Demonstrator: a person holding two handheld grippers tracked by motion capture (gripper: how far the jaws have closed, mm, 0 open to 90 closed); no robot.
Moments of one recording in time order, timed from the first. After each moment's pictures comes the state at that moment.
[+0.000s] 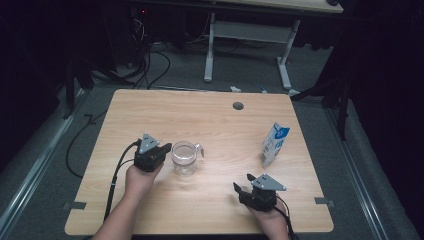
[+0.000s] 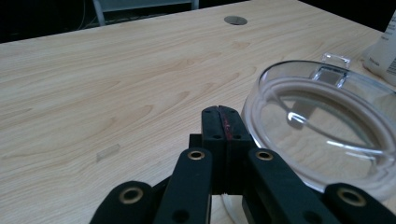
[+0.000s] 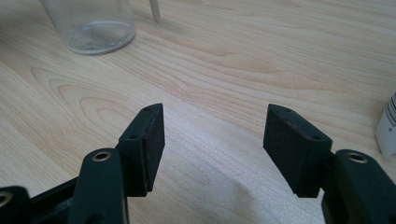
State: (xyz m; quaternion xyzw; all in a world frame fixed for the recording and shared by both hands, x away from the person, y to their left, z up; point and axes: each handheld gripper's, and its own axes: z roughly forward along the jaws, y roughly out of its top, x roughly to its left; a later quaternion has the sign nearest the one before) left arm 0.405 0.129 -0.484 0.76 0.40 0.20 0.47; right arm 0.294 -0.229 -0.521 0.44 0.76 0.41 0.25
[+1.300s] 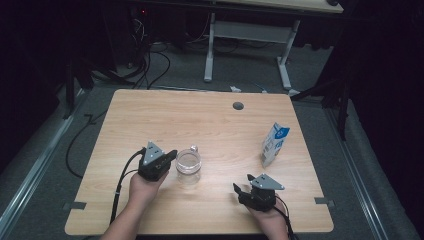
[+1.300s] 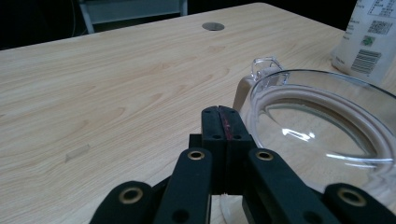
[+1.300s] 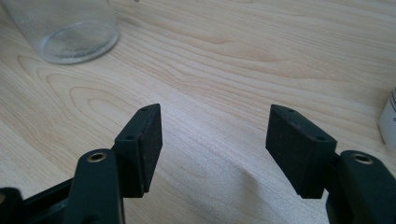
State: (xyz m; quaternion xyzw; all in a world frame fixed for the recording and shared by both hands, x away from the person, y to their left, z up) left arm 0.378 0.113 -0.485 0.76 0.37 0.21 0.49; right arm 0.296 -0.229 -0.526 0.45 0.76 0.39 0.25
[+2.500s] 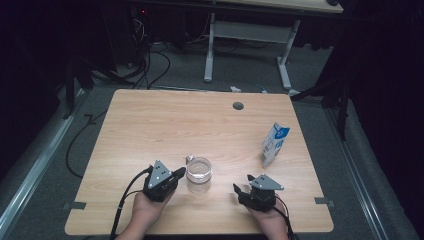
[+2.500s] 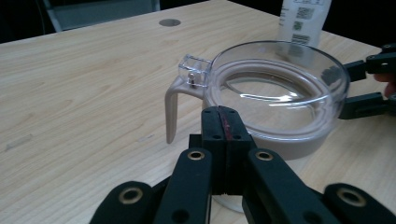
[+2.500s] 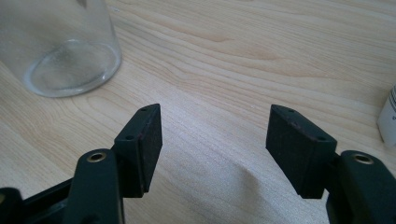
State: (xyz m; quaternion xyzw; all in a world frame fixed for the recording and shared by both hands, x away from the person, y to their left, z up) left arm 0.322 0.097 -0.487 0.77 0.33 0.19 0.51; right arm 0.296 -0.228 -0.526 0.45 0.77 0.39 0.25
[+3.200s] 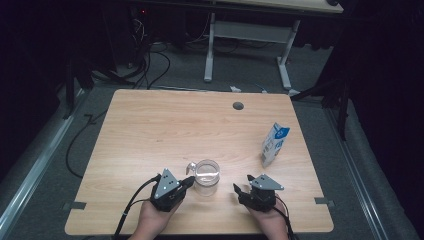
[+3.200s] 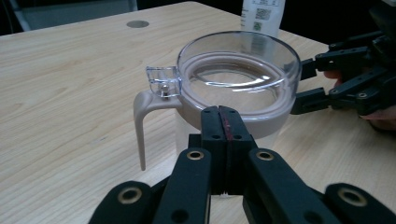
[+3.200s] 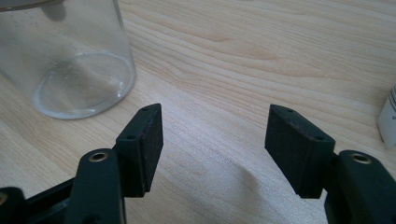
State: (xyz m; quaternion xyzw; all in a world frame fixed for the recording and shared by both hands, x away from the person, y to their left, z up) left arm 0.300 0.077 -0.490 0.78 0.31 0.16 0.52; right arm 0.296 -0.229 -0.526 0.45 0.77 0.39 0.25
